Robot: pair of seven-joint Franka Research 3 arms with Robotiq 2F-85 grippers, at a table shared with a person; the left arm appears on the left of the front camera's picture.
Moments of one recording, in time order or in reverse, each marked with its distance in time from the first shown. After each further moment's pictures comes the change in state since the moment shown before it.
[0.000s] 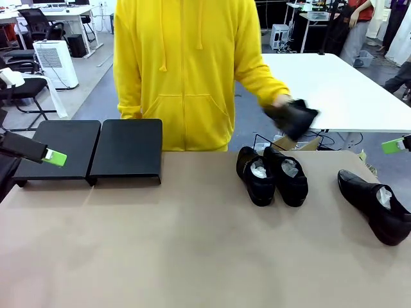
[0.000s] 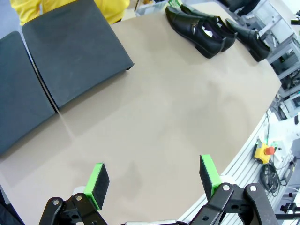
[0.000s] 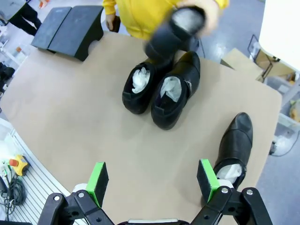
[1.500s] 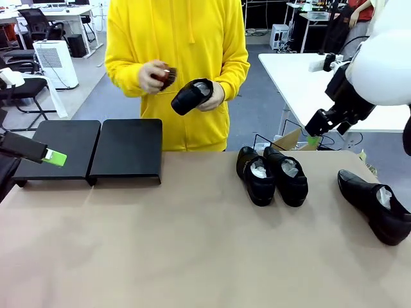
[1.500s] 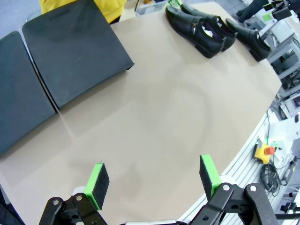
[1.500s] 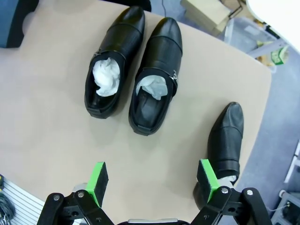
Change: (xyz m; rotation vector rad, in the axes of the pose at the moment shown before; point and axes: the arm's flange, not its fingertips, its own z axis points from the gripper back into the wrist) left arm 0.000 0.000 0.000 0.001 0.001 -0.001; right arm 0.126 0.050 -0.151 -0.303 0.427 -0.054
